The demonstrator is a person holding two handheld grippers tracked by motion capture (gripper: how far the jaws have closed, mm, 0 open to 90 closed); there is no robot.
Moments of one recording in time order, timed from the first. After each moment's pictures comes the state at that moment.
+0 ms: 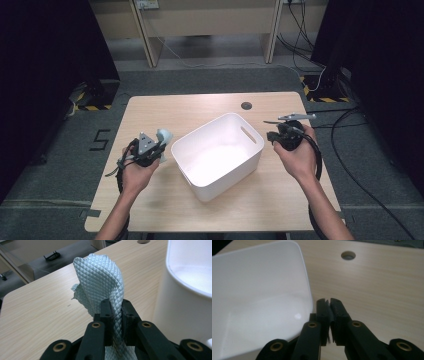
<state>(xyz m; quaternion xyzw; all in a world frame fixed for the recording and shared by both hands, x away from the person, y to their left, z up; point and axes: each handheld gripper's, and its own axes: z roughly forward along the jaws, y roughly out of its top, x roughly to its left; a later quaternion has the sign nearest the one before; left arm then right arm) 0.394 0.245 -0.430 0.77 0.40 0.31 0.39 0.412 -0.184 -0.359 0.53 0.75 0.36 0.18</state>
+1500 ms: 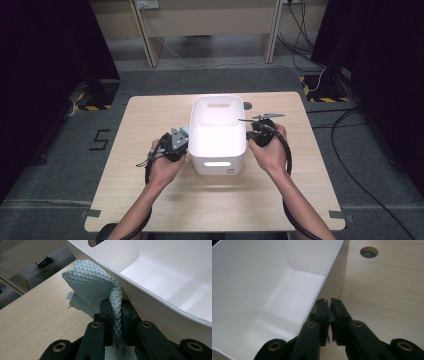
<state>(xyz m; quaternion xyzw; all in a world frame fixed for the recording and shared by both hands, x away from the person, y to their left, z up) 0.413 0.173 -0.428 0.81 0.36 0.31 0.35 0.443 -0.124 -0.389 0.54 0.75 0.35 0.16</state>
